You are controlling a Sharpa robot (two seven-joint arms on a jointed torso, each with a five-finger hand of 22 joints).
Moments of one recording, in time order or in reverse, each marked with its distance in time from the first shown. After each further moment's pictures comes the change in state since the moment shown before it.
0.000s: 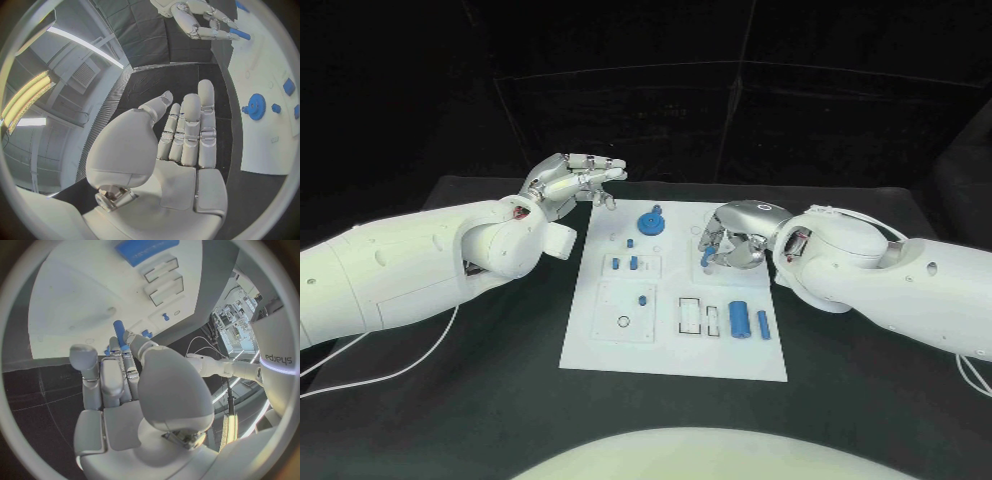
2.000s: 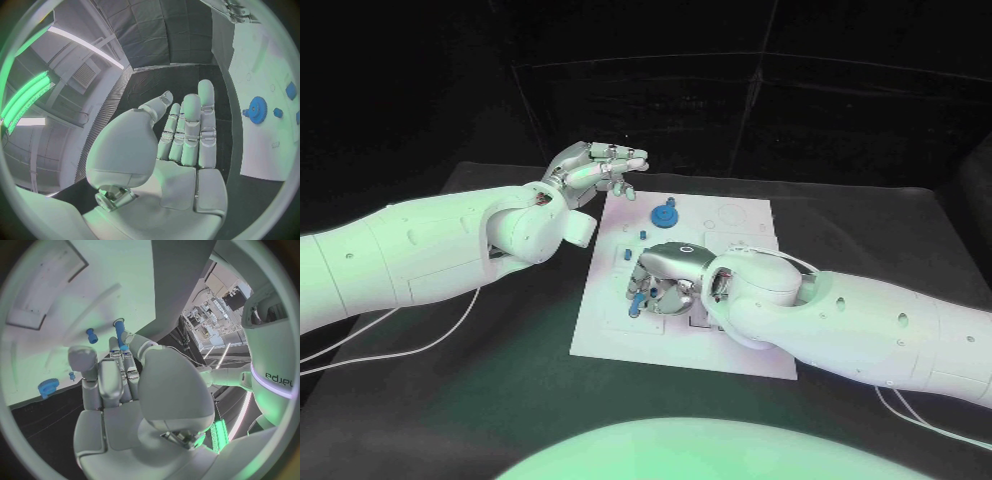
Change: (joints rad) left arm 0.000 0.025 0.000 -0.018 0.000 0.006 -0.001; left_hand 0.000 0.000 0.000 0.000 0.000 0.000 0.000 0.004 0.001 0.000 0.000 0.004 0.000 -0.003 0.004 0.000 -0.001 0.000 0.000 0.000 -0.004 -0.001; right arm -0.116 0.274 -0.006 -0.038 -0.011 0.055 0.070; right_hand -0.002 -0.010 0.045 -0.015 0.014 0.001 0.002 -0.010 -0.004 0.003 0.004 -0.020 0.001 0.000 0.000 0.000 -0.001 0.000 0.000 0.000 0.008 0.009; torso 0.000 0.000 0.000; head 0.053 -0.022
